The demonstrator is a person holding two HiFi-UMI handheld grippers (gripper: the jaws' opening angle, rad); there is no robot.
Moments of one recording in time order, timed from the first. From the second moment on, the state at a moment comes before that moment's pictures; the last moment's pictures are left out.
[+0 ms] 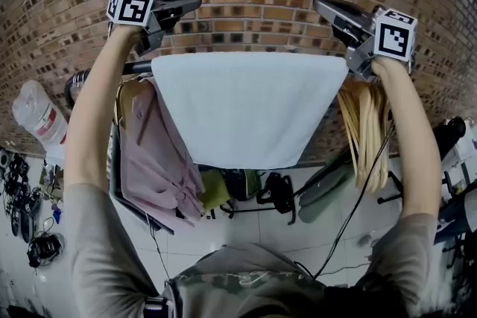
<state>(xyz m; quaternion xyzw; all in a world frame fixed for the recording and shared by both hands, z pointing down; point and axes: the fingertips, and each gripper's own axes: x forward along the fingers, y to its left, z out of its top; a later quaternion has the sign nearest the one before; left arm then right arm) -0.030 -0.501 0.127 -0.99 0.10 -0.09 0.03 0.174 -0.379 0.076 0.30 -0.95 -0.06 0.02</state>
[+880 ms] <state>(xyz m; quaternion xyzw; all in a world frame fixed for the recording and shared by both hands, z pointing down) -0.076 -0.345 0.109 -0.99 0.08 -0.01 0.06 0.138 -0.280 0.121 0.20 -0.98 -0.06 -0.03</state>
